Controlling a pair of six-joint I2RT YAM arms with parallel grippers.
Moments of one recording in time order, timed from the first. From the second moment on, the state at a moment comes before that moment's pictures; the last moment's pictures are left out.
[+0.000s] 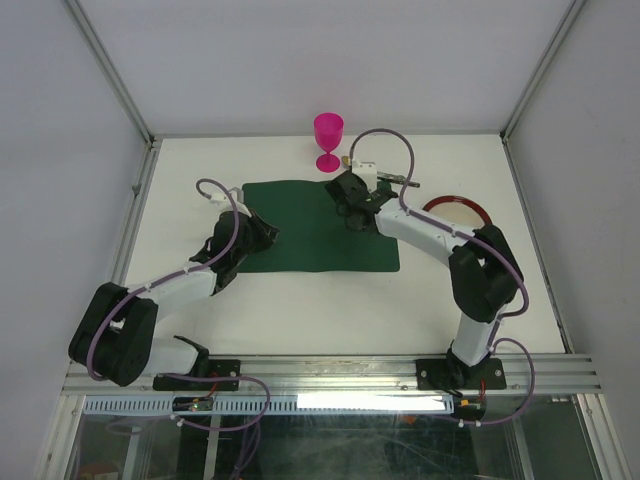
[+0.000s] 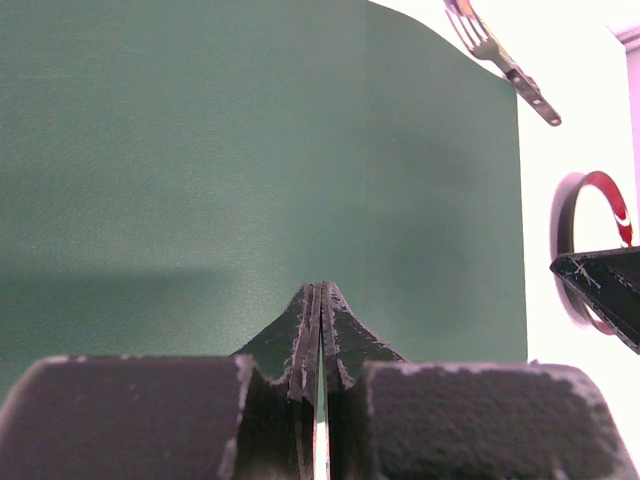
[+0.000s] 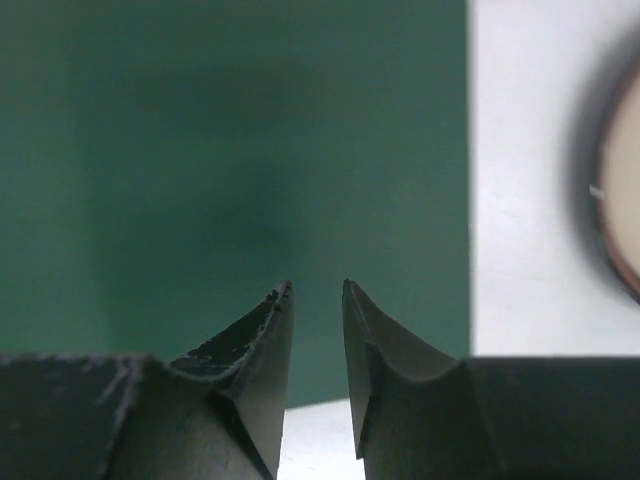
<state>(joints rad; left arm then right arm) -0.44 1.31 0.54 0.34 -0.05 -0.75 0.72 1.79 1.37 -0.70 0.59 0.61</state>
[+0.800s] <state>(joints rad) -0.44 1.39 0.52 0.37 -0.12 -0.74 0.73 2.18 1.62 -0.36 0.27 0.45</state>
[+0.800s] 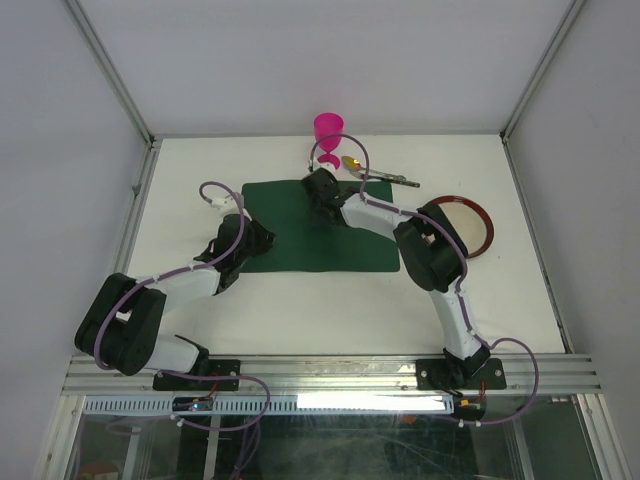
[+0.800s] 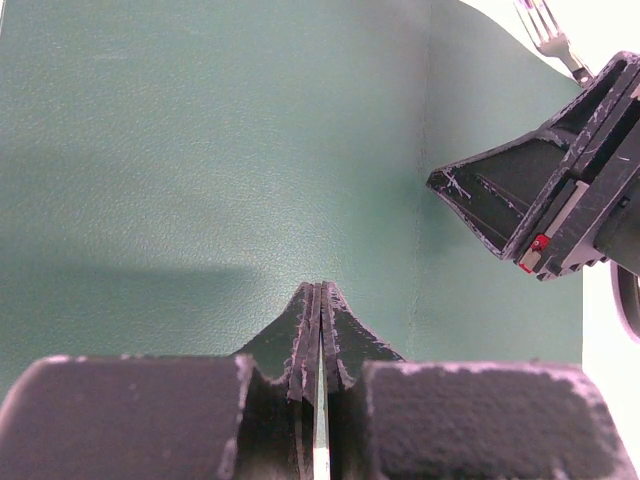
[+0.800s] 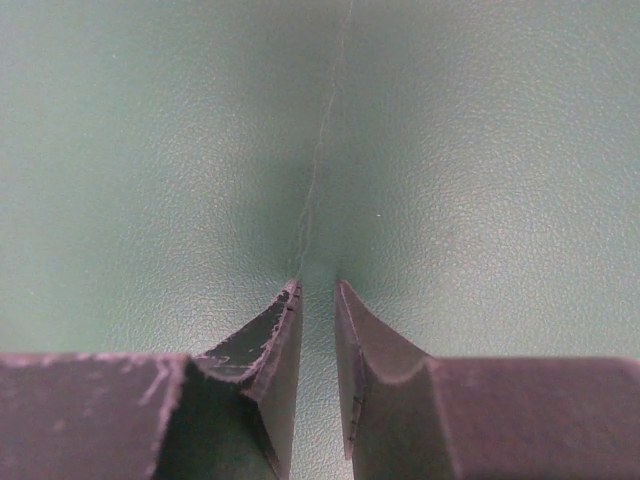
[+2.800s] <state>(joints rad) -0.43 1.38 0.36 0.45 -0.07 -0.82 0.74 2.12 1.51 -0.32 0.33 0.45</state>
